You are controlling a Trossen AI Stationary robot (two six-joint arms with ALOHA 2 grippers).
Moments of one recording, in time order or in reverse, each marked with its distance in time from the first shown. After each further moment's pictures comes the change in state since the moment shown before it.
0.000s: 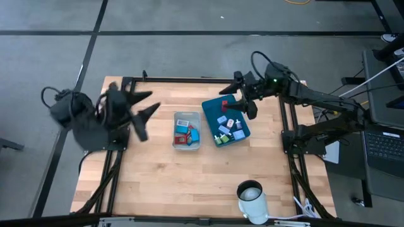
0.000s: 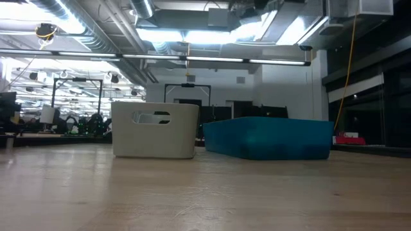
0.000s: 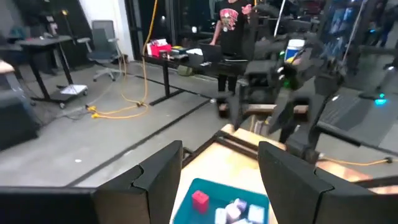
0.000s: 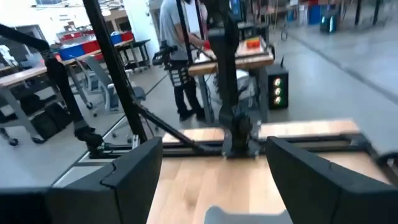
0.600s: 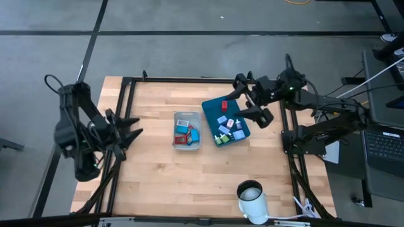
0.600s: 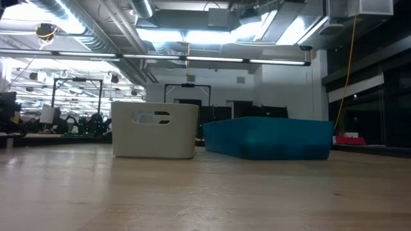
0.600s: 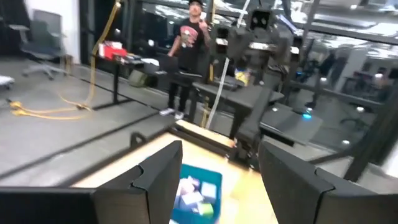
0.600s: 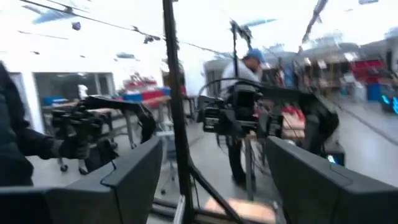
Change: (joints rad) left arm -0.418 -0.341 -0.835 -0.177 -0.245 -0.877; right arm 0.127 -0.021 0.001 0.339 -0.038 0.098
